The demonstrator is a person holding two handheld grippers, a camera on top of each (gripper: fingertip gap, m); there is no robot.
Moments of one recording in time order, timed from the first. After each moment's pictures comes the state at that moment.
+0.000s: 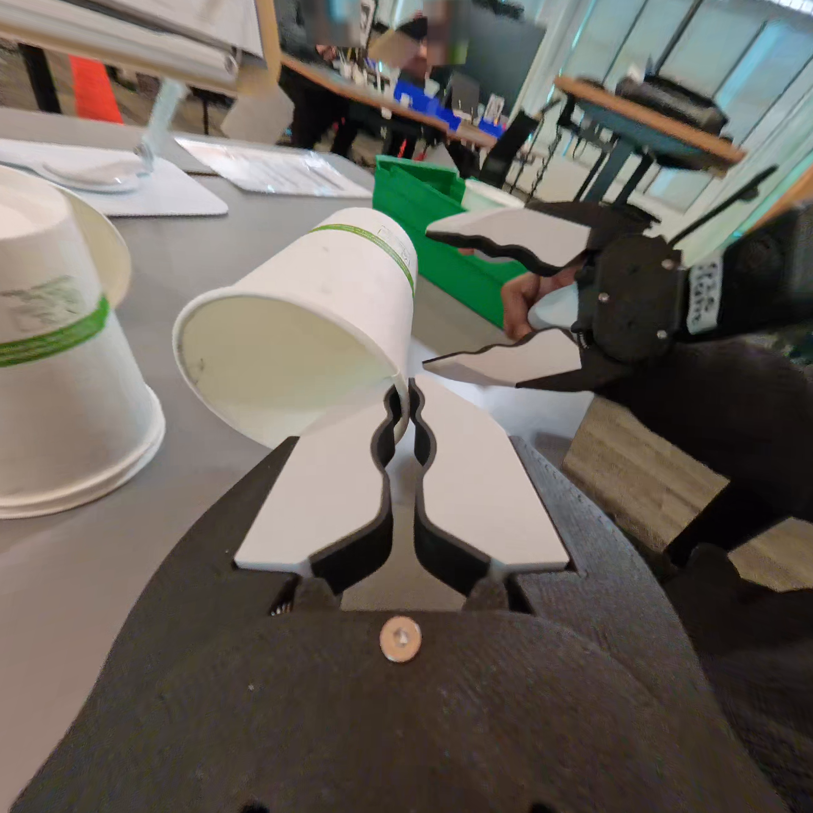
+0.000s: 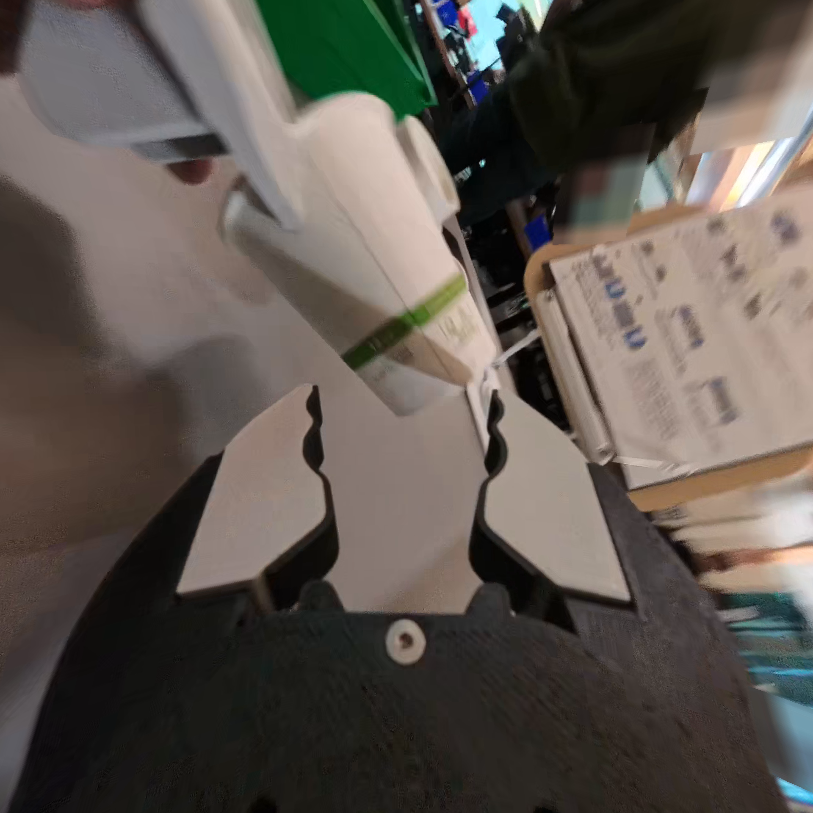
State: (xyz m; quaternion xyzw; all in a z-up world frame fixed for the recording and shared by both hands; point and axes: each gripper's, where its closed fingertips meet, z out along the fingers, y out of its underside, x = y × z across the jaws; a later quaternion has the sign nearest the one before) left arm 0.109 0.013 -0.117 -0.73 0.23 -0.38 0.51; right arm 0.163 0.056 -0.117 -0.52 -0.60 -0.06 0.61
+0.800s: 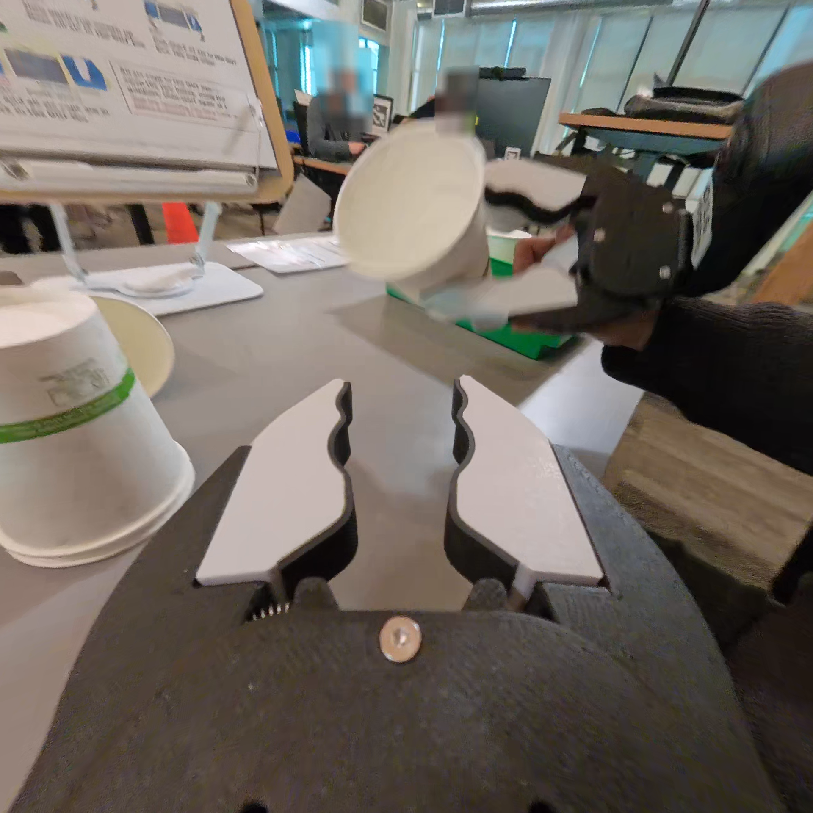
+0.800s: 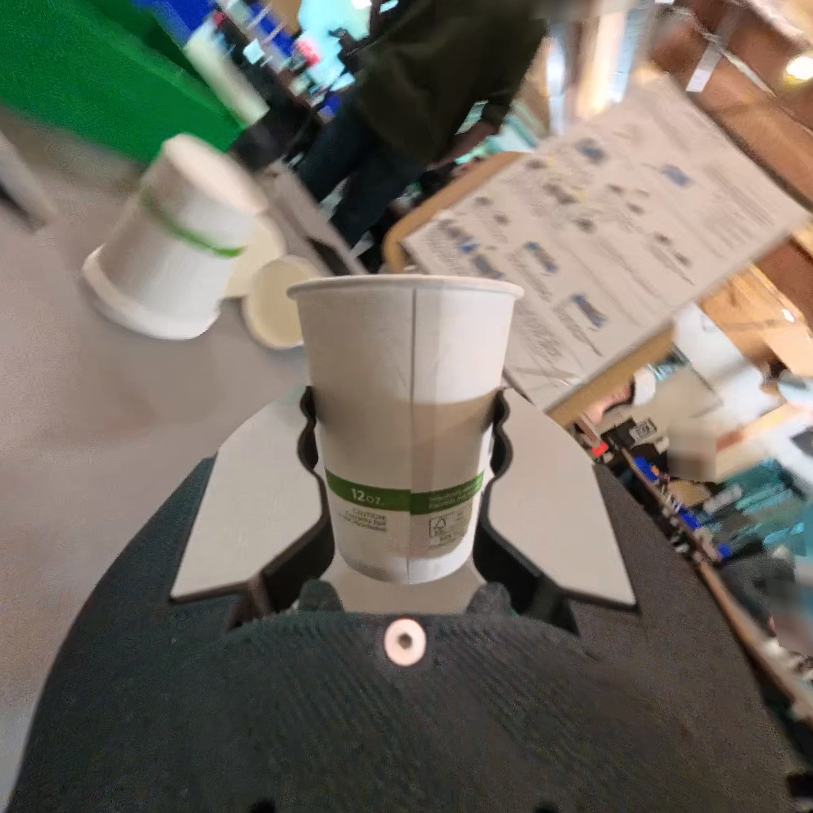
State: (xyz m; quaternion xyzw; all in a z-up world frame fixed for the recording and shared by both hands) left arm 0.118 0.006 -0.100 -0.69 0.25 -0.32 0.60; right arm 0.214 0.091 -0.056 -0.55 -0.47 -0.06 0.69
